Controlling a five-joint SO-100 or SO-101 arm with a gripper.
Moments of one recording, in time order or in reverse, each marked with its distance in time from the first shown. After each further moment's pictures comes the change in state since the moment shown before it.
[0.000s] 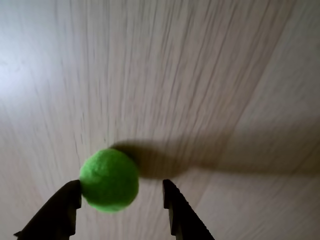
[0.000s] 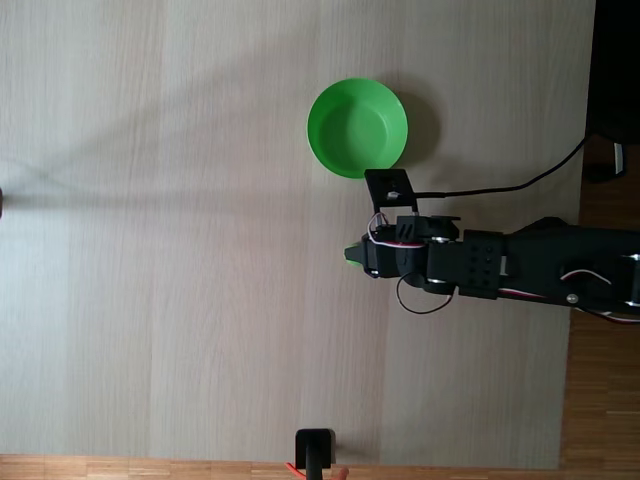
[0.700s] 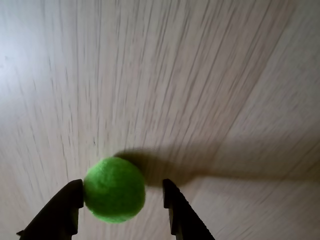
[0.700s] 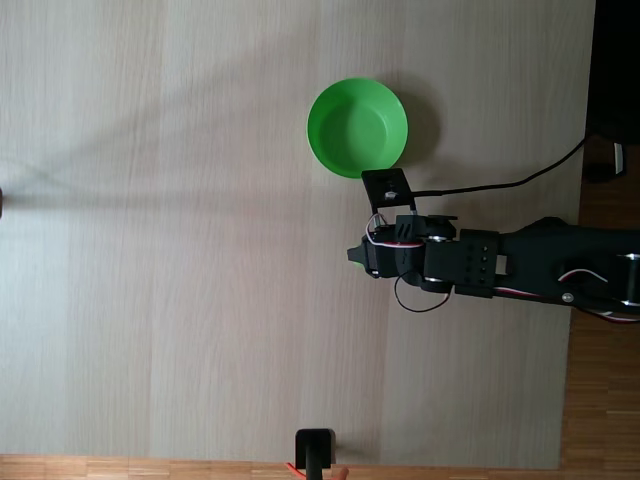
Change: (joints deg) arm 0.1 -0.7 0.0 0.0 -3.7
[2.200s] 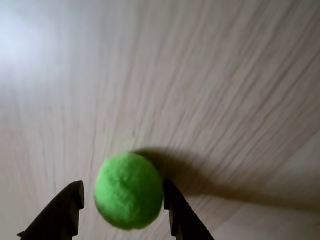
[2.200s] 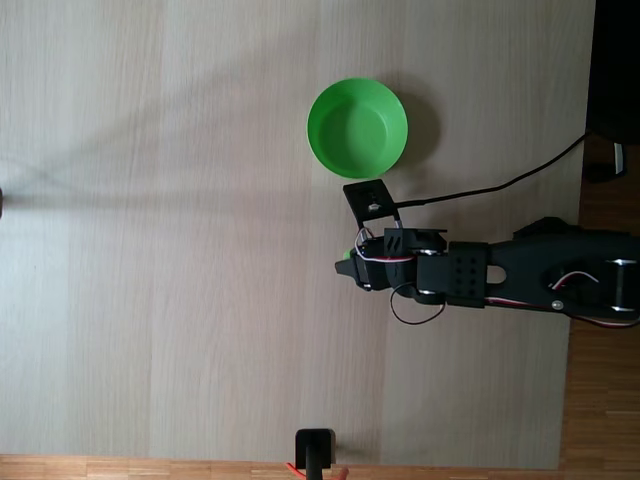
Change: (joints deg) arm -3.5 -3.2 0.0 -7.8 -2.2
